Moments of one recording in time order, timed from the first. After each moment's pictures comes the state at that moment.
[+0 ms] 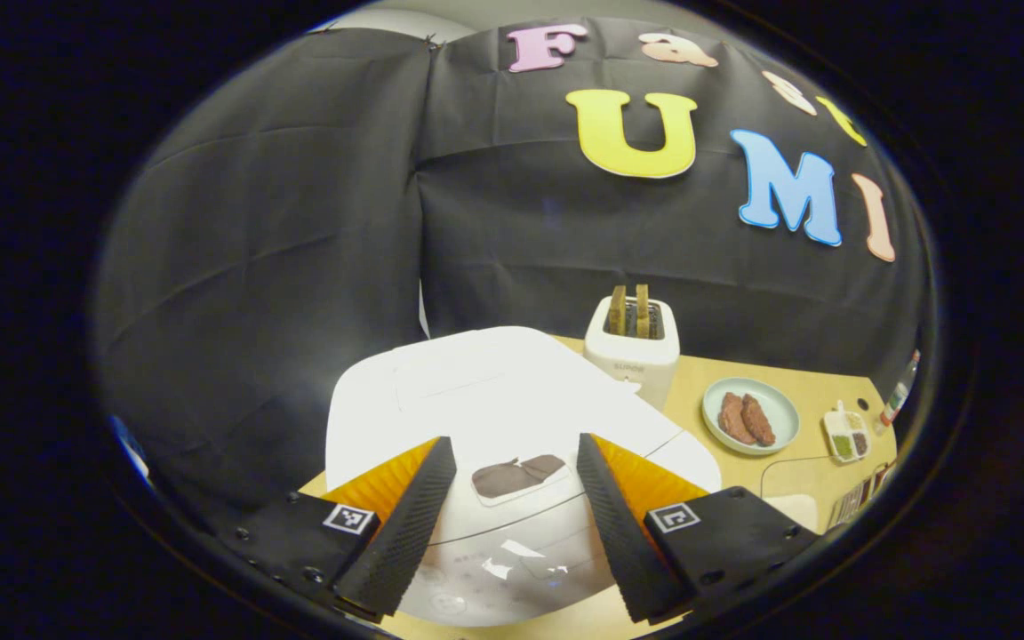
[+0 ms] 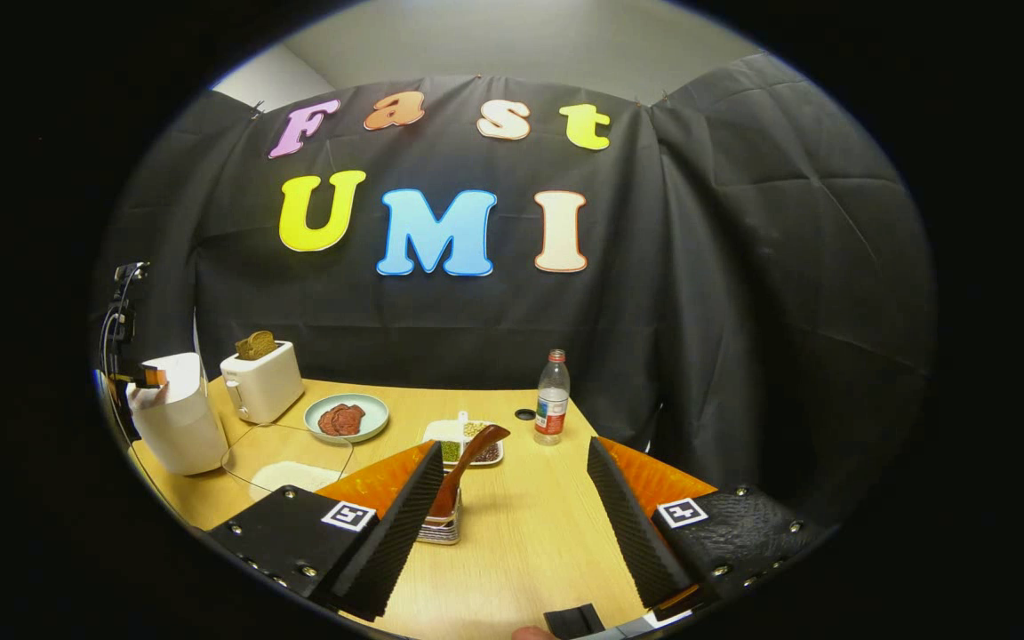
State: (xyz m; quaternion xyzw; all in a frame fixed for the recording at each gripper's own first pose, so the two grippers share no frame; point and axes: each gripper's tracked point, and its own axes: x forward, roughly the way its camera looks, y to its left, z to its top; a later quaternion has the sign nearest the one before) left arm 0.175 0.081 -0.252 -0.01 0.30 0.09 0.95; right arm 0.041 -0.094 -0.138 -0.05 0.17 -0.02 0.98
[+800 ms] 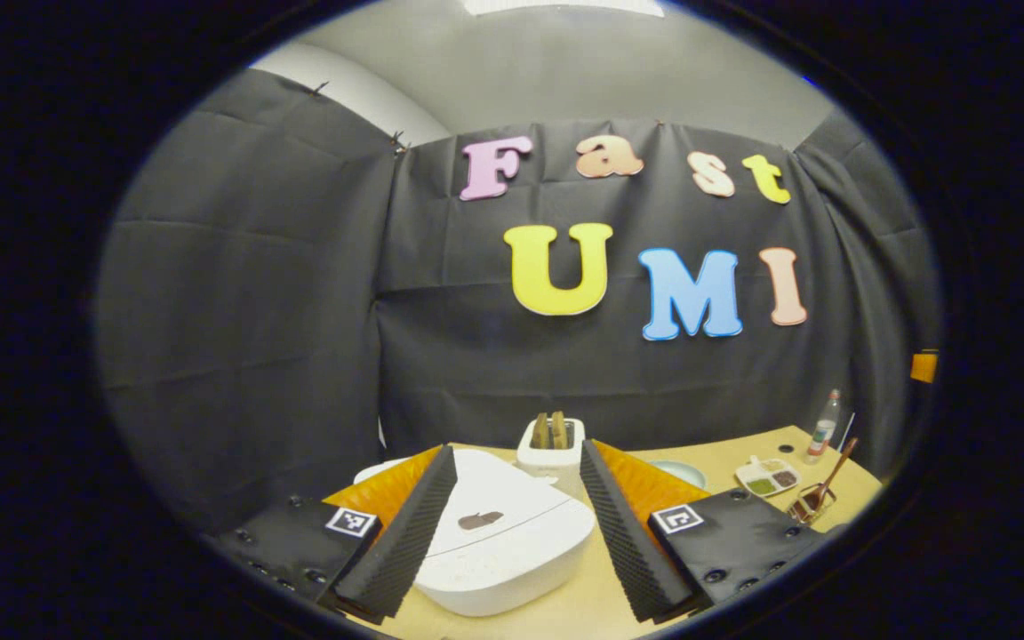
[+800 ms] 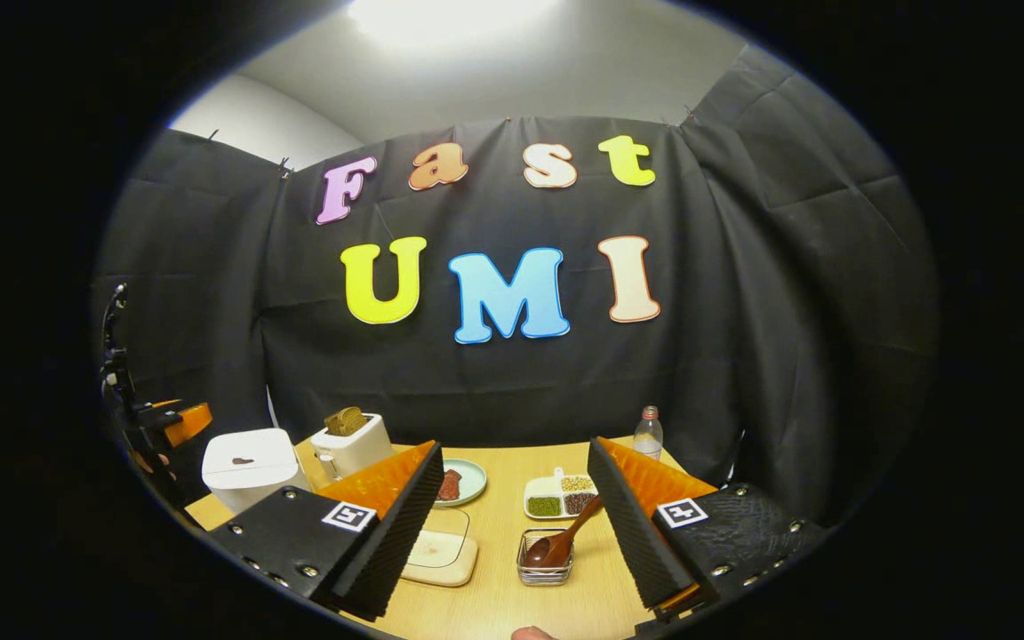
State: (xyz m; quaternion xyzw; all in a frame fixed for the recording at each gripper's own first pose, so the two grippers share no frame) left arm 0.080 0.034 -0.061 0.00 0.08 -0.02 1.00; right arm 0.055 -0.002 -0.048 0.00 0.08 0.07 0.99
